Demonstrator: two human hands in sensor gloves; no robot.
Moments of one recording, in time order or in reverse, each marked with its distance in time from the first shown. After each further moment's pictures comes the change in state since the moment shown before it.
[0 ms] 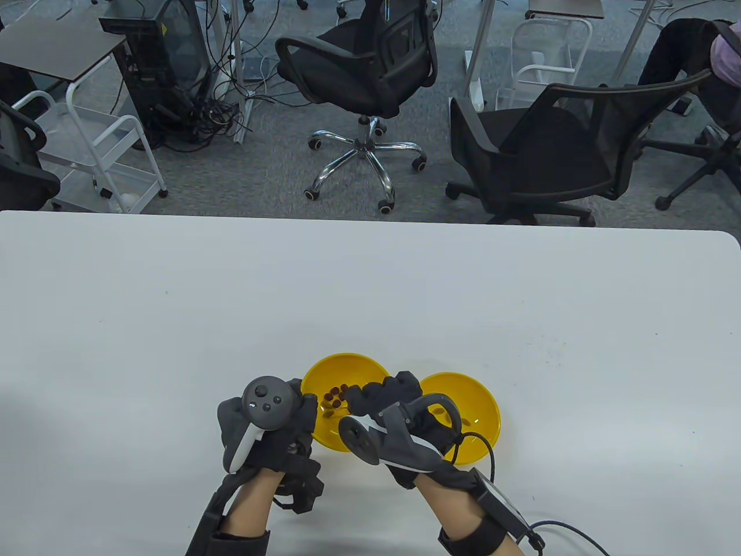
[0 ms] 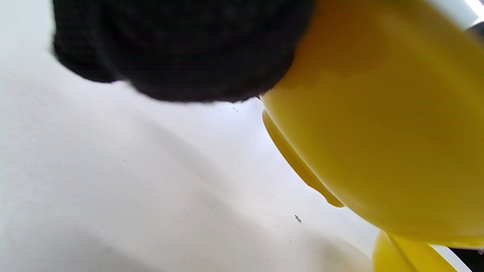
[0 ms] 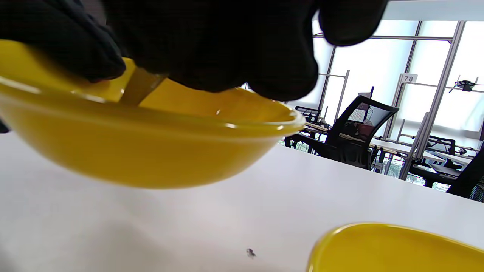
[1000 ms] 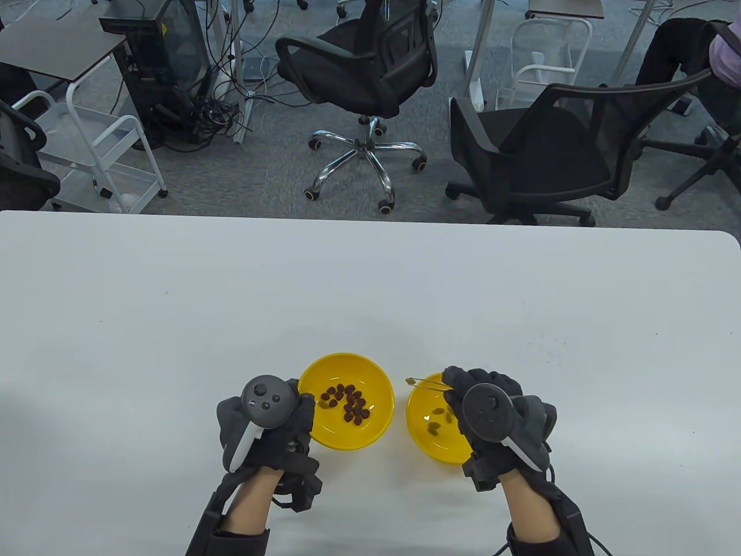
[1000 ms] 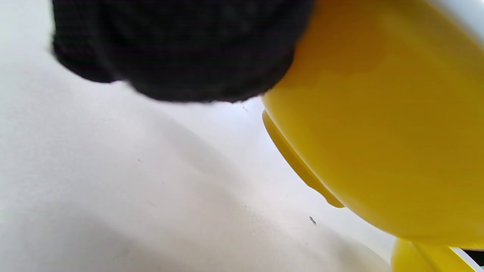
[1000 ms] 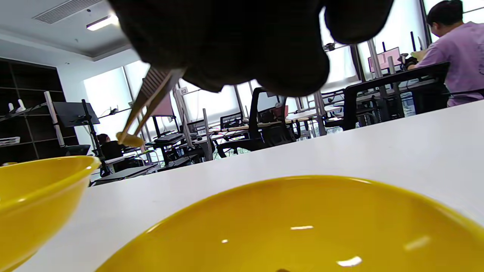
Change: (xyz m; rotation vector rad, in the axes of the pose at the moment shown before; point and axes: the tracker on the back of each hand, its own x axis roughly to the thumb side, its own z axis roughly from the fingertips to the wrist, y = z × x) left_hand -0.002 0.002 -0.001 0.002 0.029 -0.011; right_hand -0.142 0.017 0.058 -0.084 0.440 -0.378
